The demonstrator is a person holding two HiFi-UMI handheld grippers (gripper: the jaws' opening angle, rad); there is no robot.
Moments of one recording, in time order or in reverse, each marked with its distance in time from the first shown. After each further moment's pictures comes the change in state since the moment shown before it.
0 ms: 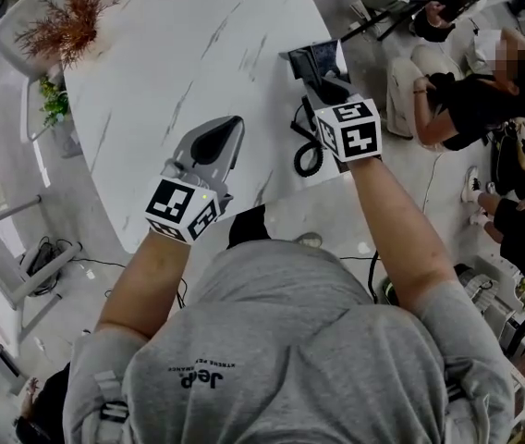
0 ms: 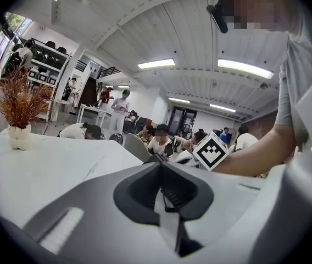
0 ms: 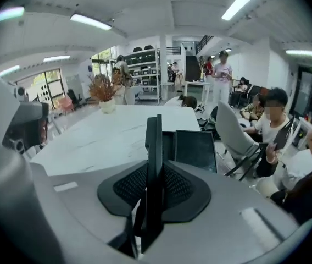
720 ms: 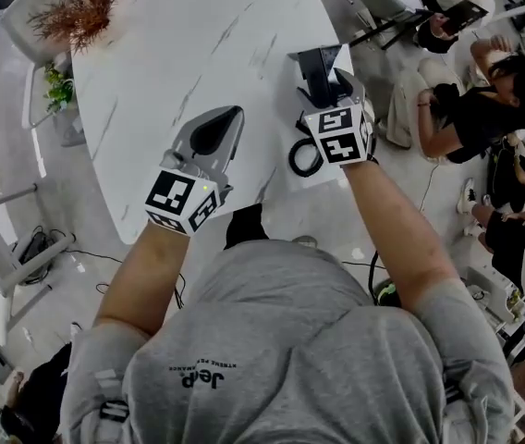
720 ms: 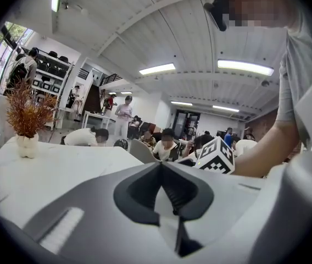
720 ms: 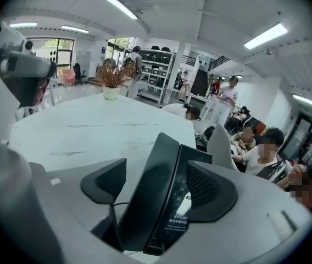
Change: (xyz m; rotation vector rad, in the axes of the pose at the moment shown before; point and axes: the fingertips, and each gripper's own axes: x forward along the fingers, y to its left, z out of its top) left arm -0.010 0.011 0.014 0.036 -0.049 0.053; right arm 0.005 0.011 0.013 -0.265 -0.025 -0.128
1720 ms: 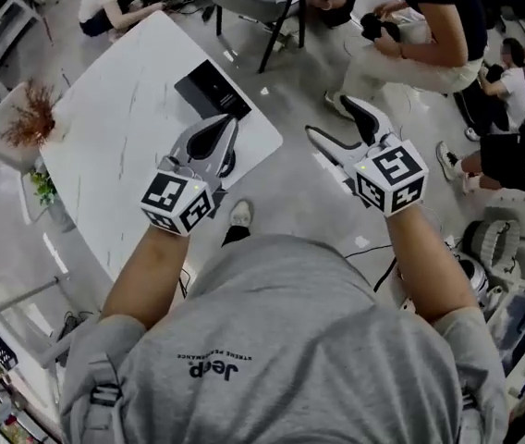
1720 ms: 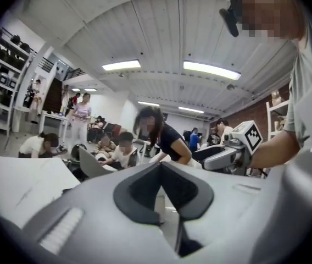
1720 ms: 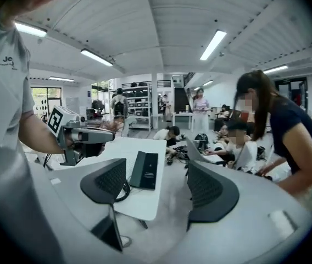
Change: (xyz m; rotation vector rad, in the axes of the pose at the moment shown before) left arm 0.076 -0.246 0.053 0.086 -0.002 -0.354; right arm -0.338 -0.122 -0.070 0.306 -0.307 -0.006
